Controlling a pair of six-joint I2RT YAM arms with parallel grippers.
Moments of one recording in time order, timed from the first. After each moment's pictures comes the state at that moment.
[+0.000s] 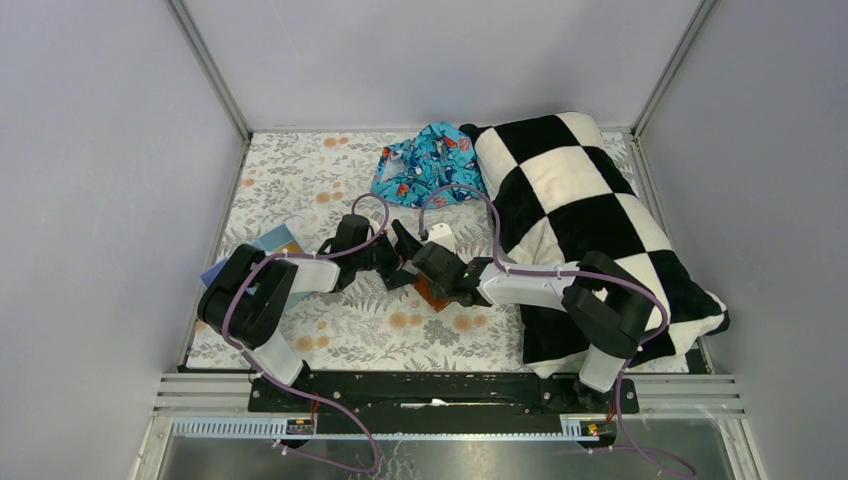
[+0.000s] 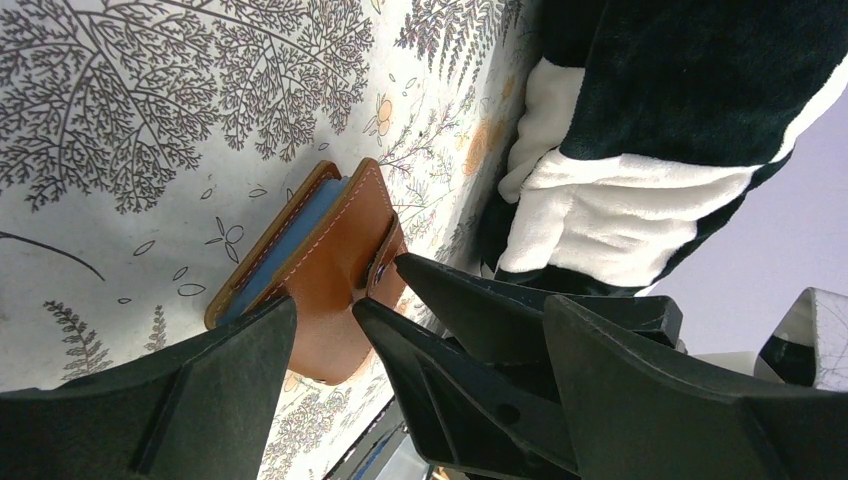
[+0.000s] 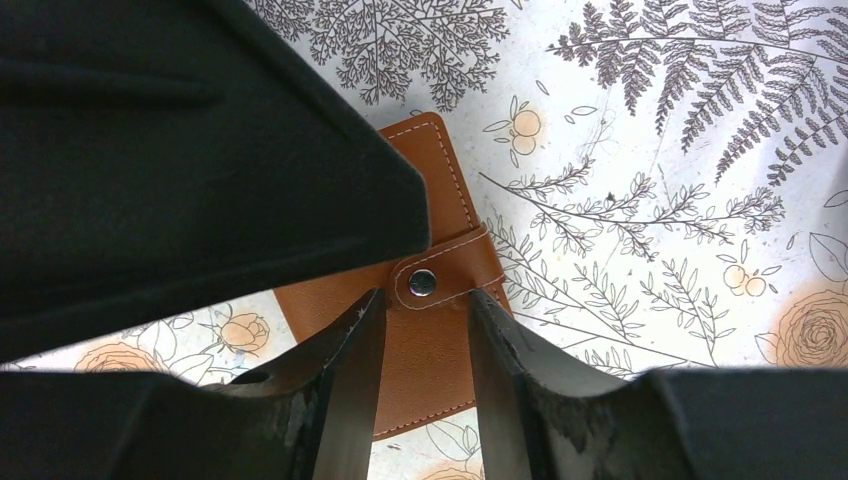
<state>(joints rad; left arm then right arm) -0.42 1.65 0.61 0.41 0.62 -1.20 1.01 1.74 1.00 -0.23 0.42 0.51</state>
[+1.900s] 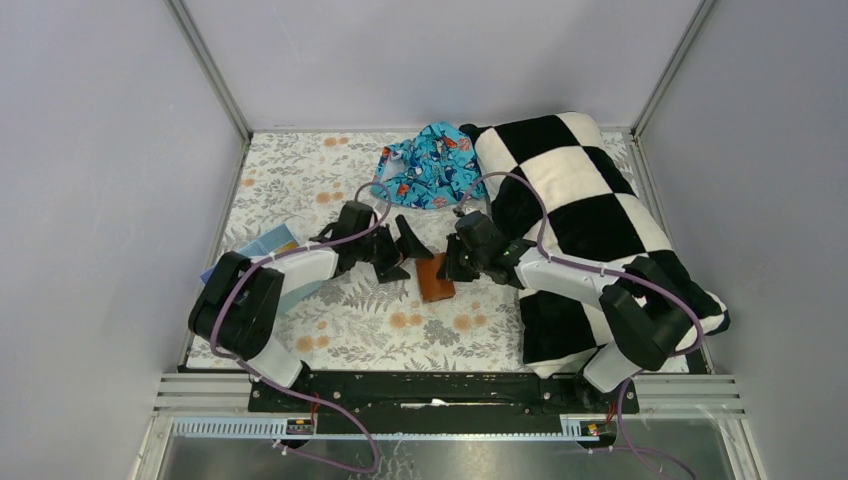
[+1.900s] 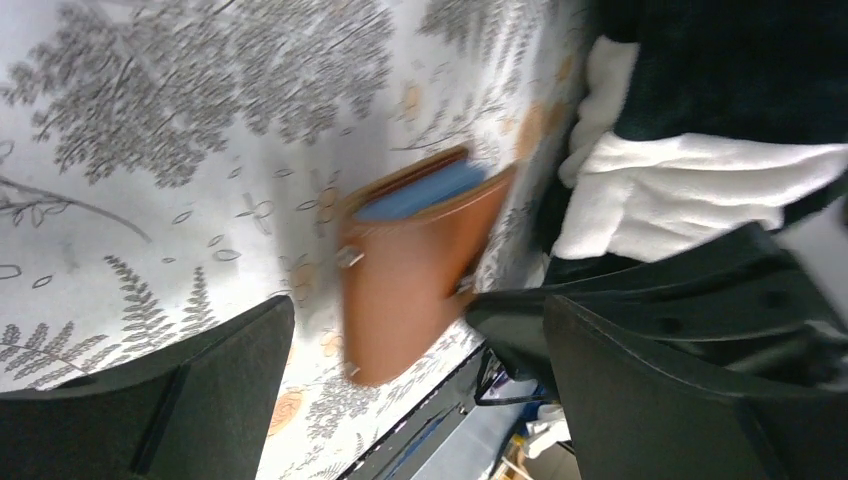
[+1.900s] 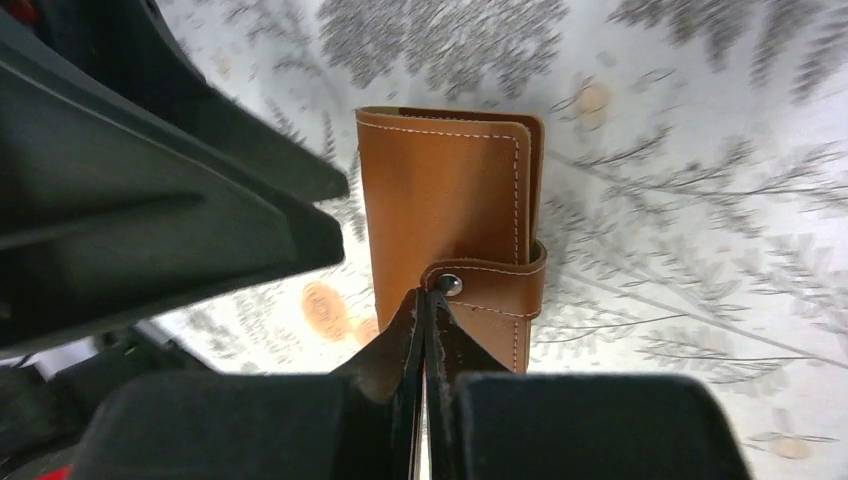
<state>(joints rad) -0.43 1.61 0.72 0.08 0.58 -1.00 0.77 1.58 0.92 -0.17 -0.05 0.70</state>
